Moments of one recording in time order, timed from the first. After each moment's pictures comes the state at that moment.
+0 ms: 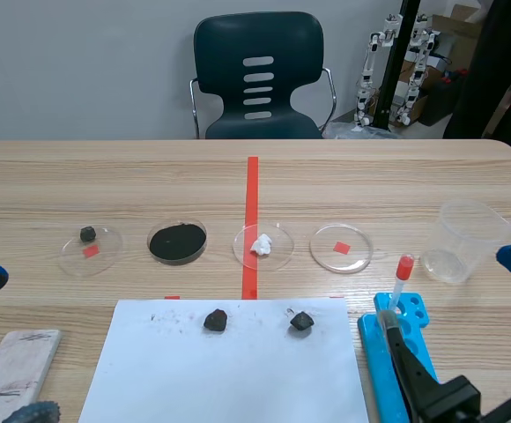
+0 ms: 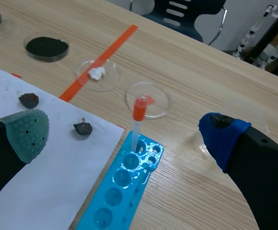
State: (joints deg) left arm 62.1 -29.6 -20.6 117.5 -3.0 -44.4 -32.4; right arm -60.9 26.4 1.7 121.5 0.4 0.1 18.3
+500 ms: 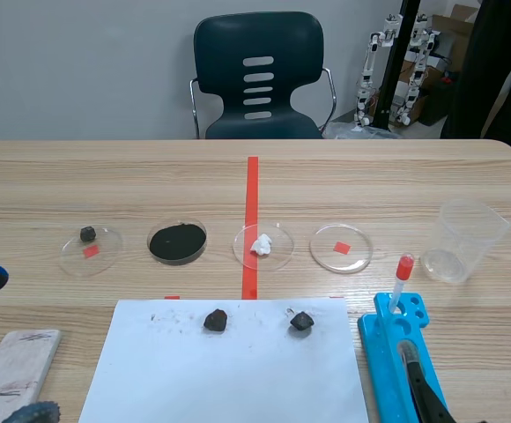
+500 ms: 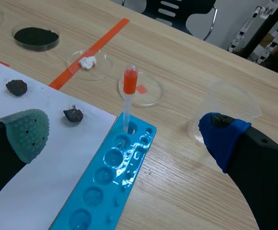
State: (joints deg) left arm 62.1 -29.6 -20.6 117.5 -3.0 -44.4 -32.4; right arm -61.0 26.4 1.7 112.5 0.3 -1.3 28.0
